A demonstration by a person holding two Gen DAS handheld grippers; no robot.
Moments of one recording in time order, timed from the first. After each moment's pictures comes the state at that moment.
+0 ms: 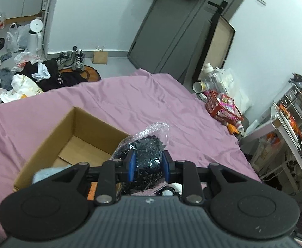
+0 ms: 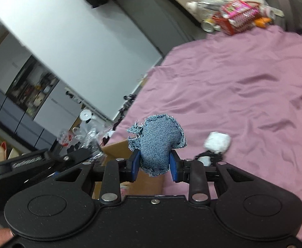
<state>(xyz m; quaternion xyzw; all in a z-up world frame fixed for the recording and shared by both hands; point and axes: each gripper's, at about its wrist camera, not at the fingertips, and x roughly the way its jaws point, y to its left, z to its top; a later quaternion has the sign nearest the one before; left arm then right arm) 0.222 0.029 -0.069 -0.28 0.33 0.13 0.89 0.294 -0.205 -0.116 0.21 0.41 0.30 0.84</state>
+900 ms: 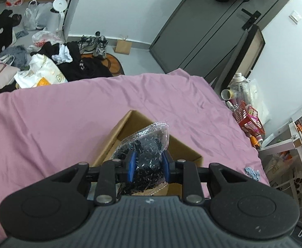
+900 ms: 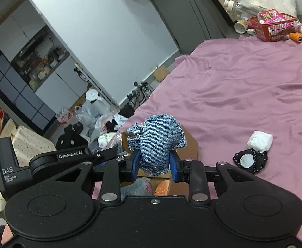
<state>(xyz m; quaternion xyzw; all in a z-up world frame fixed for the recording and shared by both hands) 0.213 0.135 -0.127 -0.34 0.35 0.15 0.86 0.270 -0.115 -0.105 0.13 0.41 0.32 0.84</state>
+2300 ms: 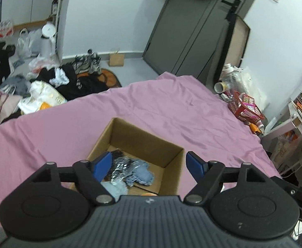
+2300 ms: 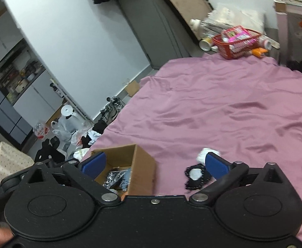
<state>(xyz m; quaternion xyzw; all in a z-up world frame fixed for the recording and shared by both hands) 0.208 0.078 -0.077 -0.25 0.34 0.16 0.89 0.280 -0.186 -0.070 0.14 0.39 0.24 0.88</state>
